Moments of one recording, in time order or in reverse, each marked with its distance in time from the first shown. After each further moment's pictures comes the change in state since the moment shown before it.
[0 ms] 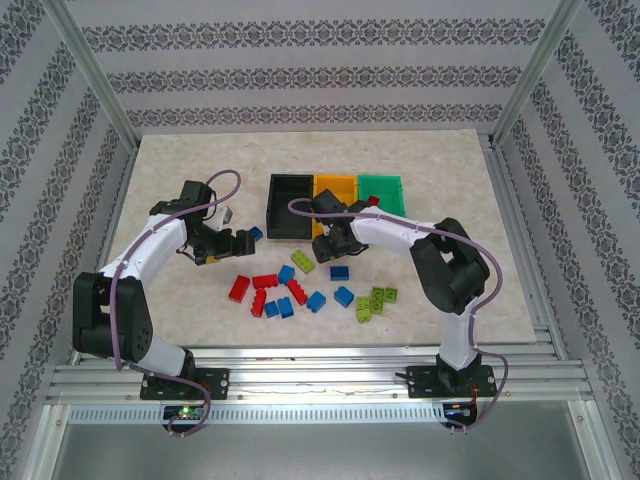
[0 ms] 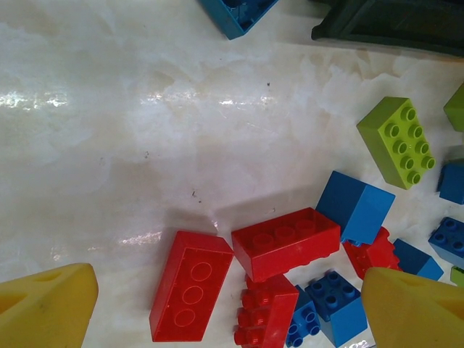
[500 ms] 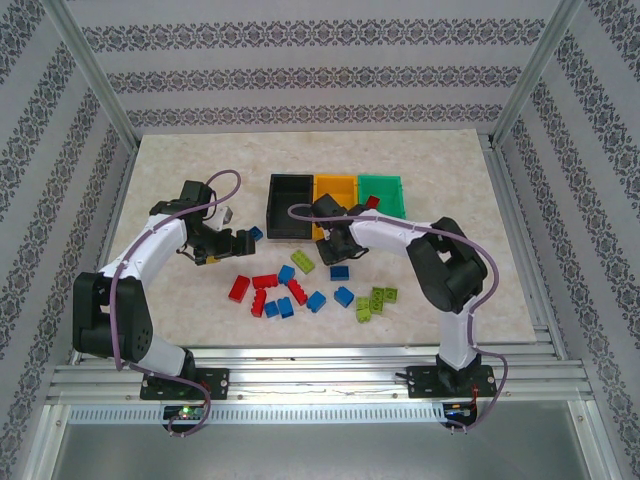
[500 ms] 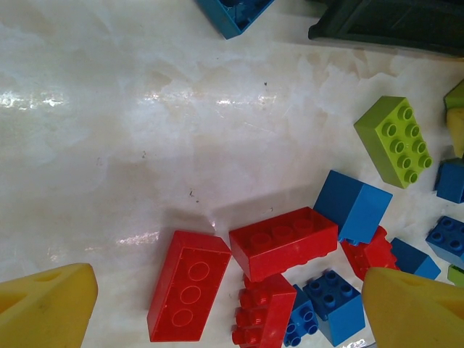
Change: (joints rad) left arm 0.000 0.000 0.000 0.000 0.004 0.000; right arm 0.001 -0.013 -0.045 0.020 -0.001 -0.018
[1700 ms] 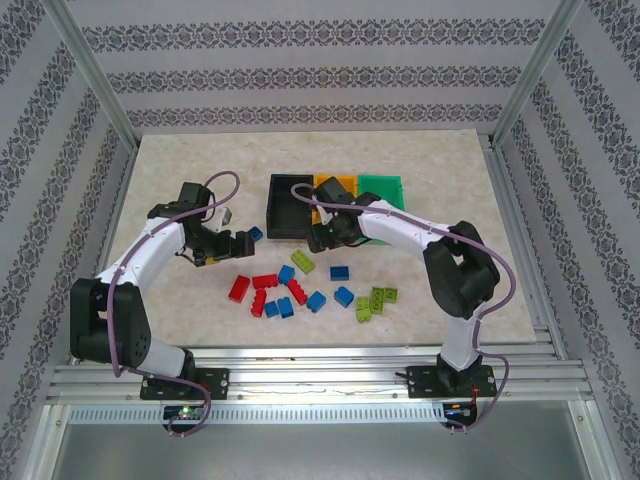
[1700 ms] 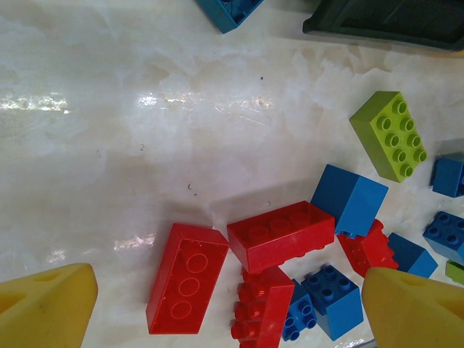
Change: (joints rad) left arm 0.000 -0.034 -0.021 0.003 0.003 0.000; right arm -0.014 -0.059 0.073 -0.003 -0.151 0.024
